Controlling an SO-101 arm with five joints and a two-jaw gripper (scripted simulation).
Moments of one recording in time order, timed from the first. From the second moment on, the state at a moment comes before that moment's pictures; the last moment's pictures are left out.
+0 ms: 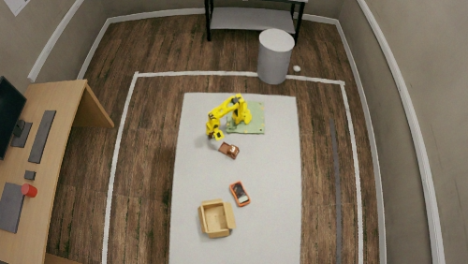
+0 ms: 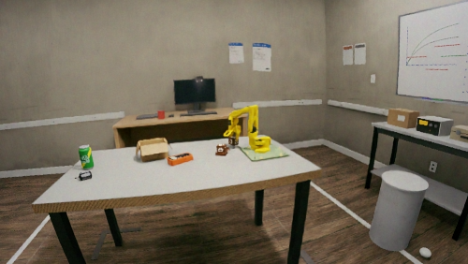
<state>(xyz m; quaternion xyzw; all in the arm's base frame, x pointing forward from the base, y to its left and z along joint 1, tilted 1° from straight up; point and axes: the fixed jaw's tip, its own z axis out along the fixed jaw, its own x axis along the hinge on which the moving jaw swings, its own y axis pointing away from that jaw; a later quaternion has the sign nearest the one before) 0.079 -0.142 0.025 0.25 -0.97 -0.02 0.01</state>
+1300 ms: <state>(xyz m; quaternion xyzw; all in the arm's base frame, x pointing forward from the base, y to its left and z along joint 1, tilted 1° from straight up) 0.128 -0.103 0.056 0.44 -0.90 -0.01 0.01</state>
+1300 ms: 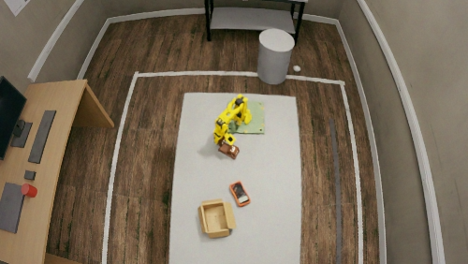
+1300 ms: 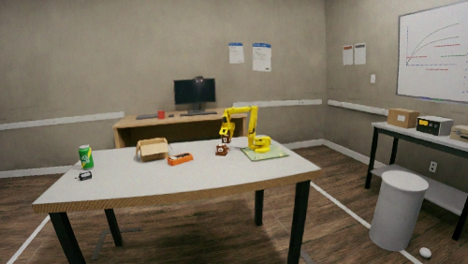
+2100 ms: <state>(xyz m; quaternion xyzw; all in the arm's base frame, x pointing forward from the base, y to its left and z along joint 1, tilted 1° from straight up) 0.148 -0.079 0.057 0.52 -0.86 0.00 0.00</state>
